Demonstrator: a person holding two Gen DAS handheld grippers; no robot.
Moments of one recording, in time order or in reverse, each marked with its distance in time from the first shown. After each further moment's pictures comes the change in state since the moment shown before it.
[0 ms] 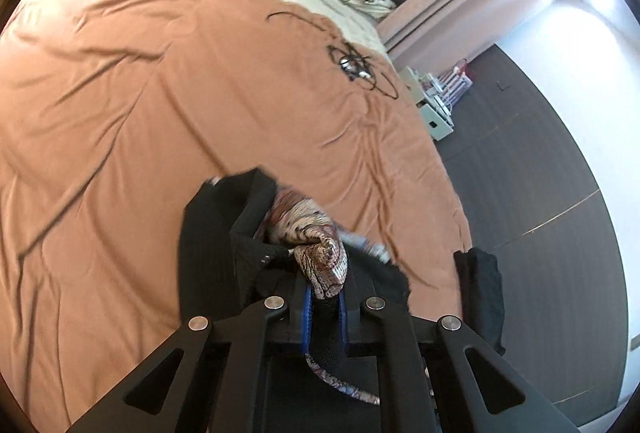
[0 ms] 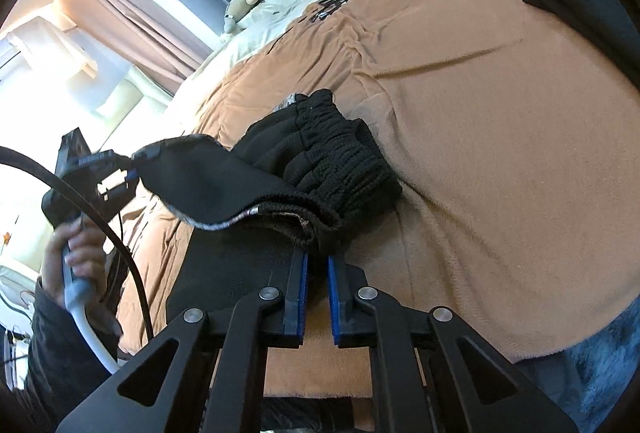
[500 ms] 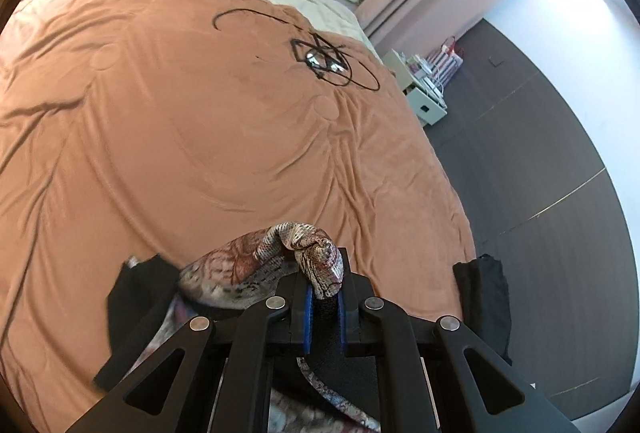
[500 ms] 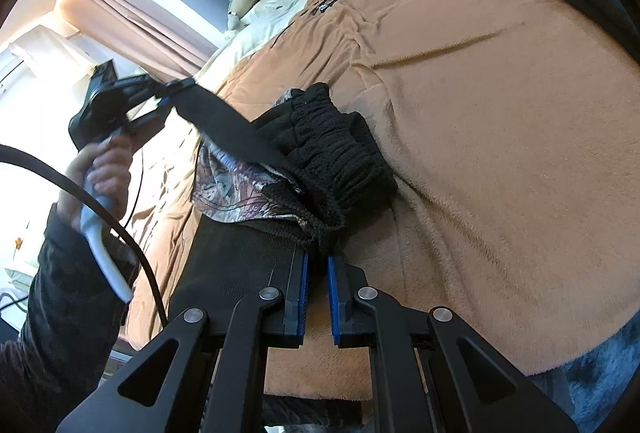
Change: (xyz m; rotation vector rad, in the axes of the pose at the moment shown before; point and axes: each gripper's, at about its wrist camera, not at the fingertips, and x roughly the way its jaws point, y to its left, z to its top) left arm 0.082 -0.055 0.060 0.092 0.058 0.006; right arm 0.015 -0.016 0.002 0.030 0.021 0.047
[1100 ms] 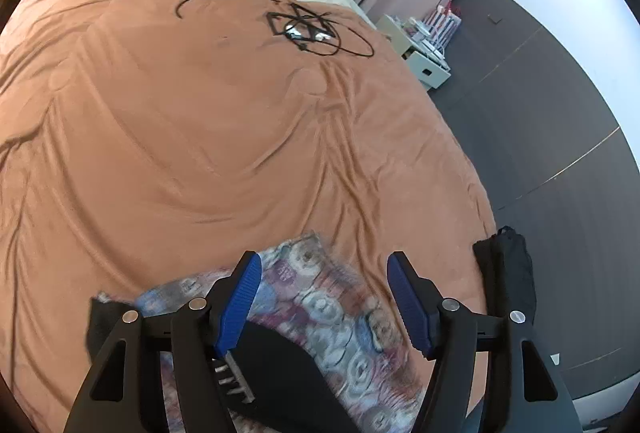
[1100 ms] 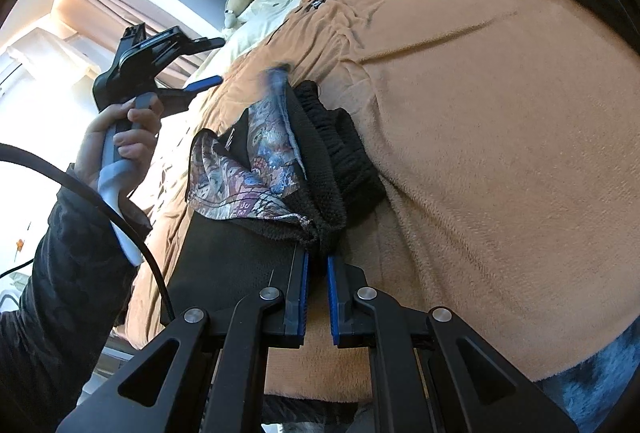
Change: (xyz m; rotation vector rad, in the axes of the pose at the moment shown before) left arm 0.043 -0.020 0.009 0.100 0.102 0.056; right arm 0.001 -0.007 -0.004 0.008 0.009 0.000
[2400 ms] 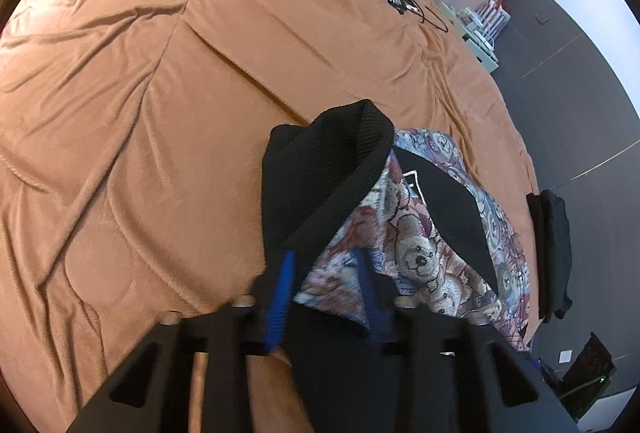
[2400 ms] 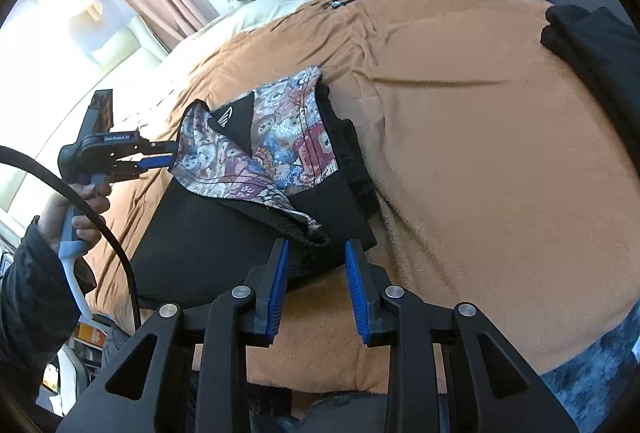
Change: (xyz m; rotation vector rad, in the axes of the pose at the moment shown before) left arm -0.057 0.118 -0.109 -0.105 0.068 0.105; right arm 0.002 0.047 0.011 -0.225 0.028 -0.158
